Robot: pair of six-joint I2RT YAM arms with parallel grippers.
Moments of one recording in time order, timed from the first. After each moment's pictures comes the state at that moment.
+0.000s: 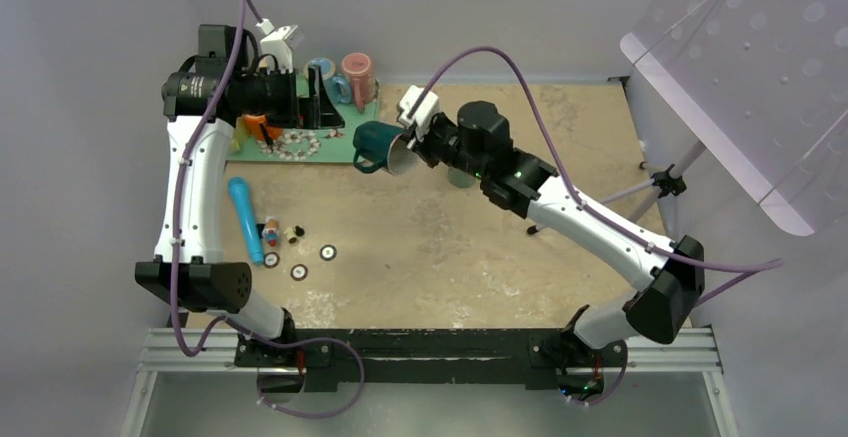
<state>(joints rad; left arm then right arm) -0.03 1.56 1.98 -1.24 0.70 -0.05 0.83 1.43 1.29 0.06 -0.08 -0.40</state>
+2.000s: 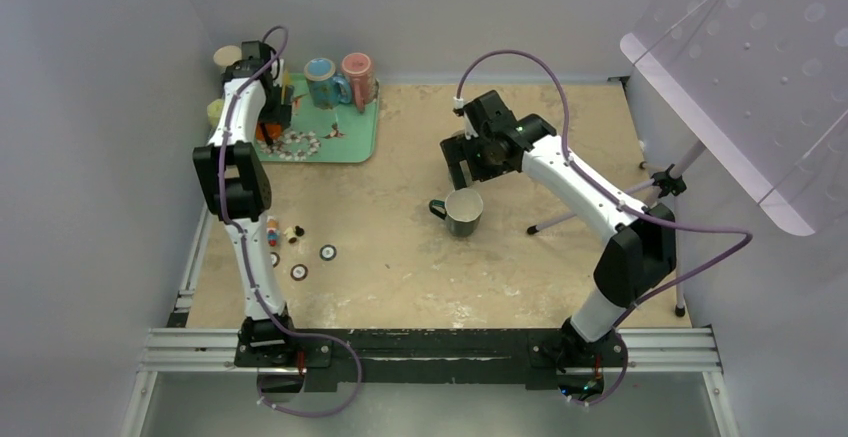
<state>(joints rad) 0.13 2.30 2.18 -0.92 -0.19 0.16 0.57 1.66 1.53 -0.90 0.09 0.19</state>
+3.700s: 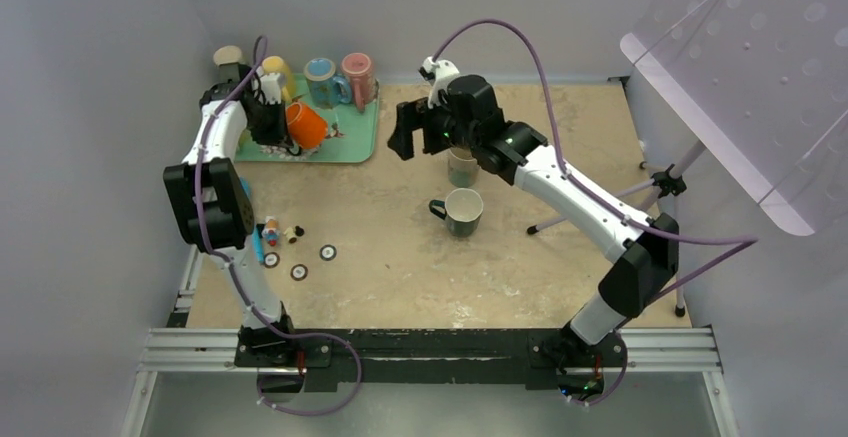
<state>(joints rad) 0.19 2.01 1.73 -0.79 0.30 0.16 0.71 1.60 1.59 -0.49 -0.03 0.26</state>
